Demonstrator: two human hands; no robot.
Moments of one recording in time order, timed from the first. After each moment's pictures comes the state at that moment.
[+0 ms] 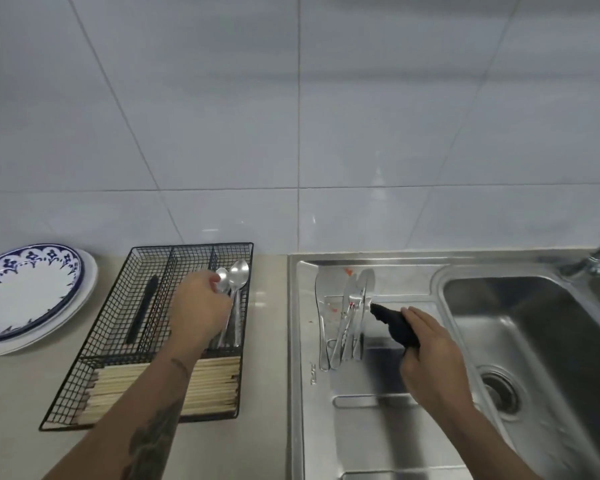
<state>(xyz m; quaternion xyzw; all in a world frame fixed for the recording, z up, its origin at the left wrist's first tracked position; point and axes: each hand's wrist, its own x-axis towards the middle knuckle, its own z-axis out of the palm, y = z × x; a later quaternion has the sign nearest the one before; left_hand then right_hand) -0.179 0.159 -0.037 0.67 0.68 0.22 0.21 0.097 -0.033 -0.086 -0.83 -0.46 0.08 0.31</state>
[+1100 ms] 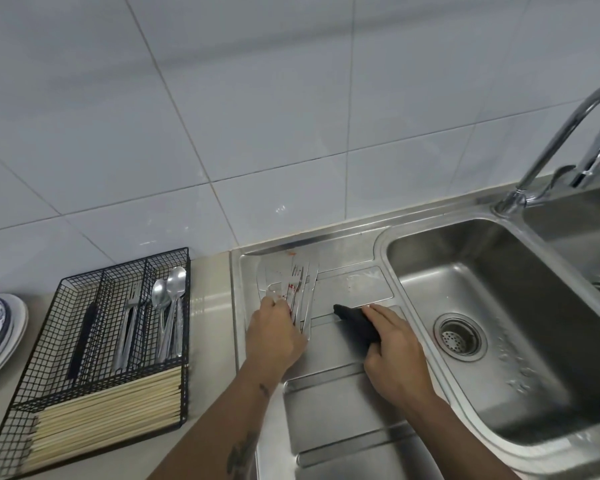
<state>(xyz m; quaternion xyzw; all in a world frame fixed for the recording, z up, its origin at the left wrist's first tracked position) -0.021 0.063 -0.094 0.82 0.54 0.01 0.18 0.117 -0.080 -0.119 -0.84 -0.42 0.14 0.33</state>
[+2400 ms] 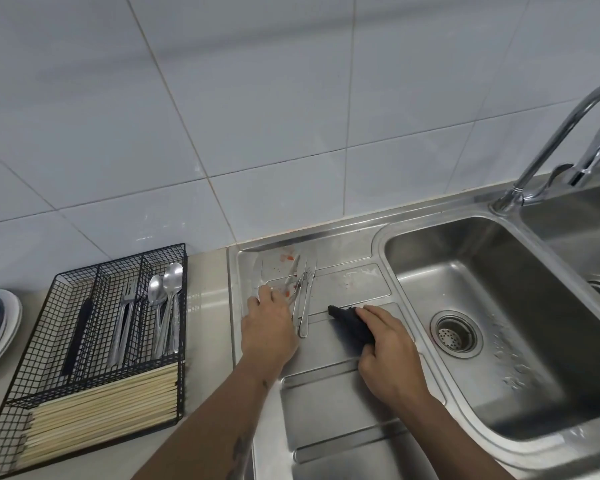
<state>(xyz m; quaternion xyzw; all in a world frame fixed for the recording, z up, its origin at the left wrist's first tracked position) -0.021 0.068 -0.104 0.86 0.51 -0.02 0.08 0.110 -0.082 -0.114 -0.84 -0.43 0.14 0.31</state>
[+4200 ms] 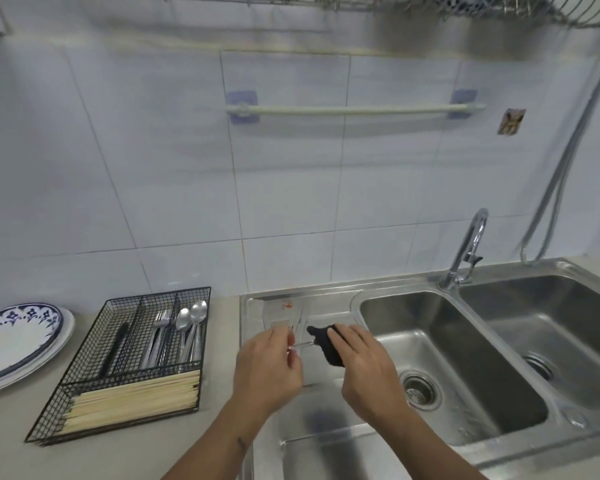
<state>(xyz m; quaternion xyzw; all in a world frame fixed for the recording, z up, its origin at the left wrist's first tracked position) -0.096 -0.046 -0.001 0.87 0.39 0.27 0.13 0.065 -0.139 -0.016 -0.74 -0.62 -0.11 0.24</state>
